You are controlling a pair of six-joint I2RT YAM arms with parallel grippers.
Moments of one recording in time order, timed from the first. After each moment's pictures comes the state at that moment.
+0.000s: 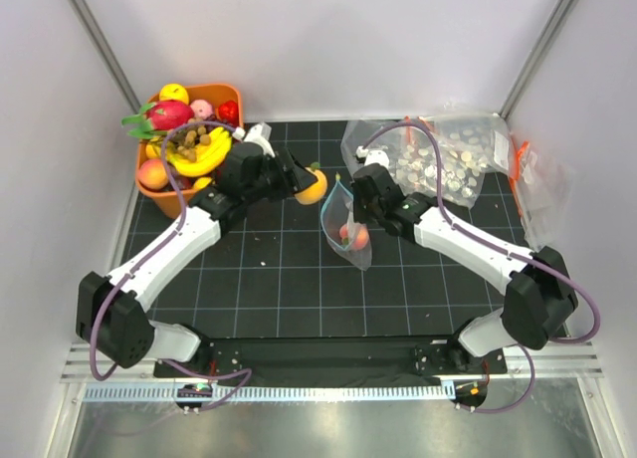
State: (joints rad) left arm -0.51 1.37 1.16 -0.25 0.09 -0.74; right arm 0.69 1.47 1.12 -0.40 0.30 0.42
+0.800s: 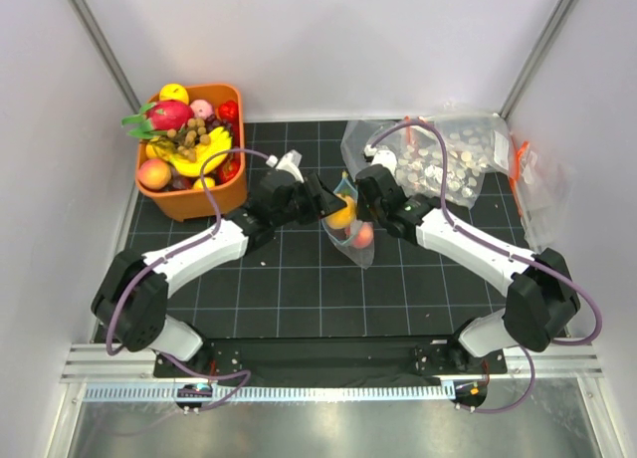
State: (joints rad) left arm -0.68 1.48 0.99 0.08 0.11 -0.92; right arm 0.68 1.44 1.09 -0.37 0.36 0.49
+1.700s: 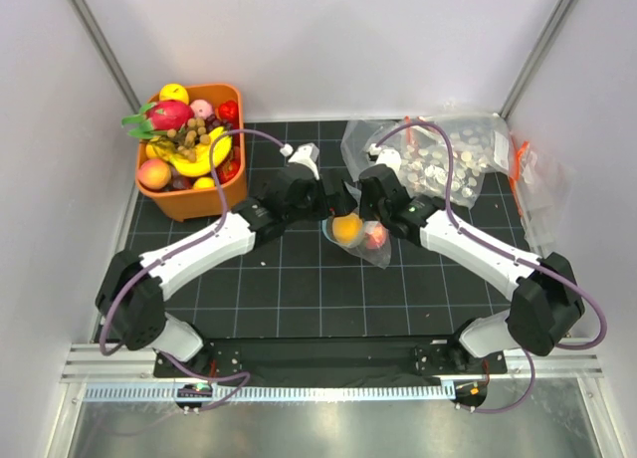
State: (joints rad) left arm -0.78 1.51 1.15 -0.15 -0.05 -0.75; right arm 0.68 1.42 1.08 -0.37 0.39 0.50
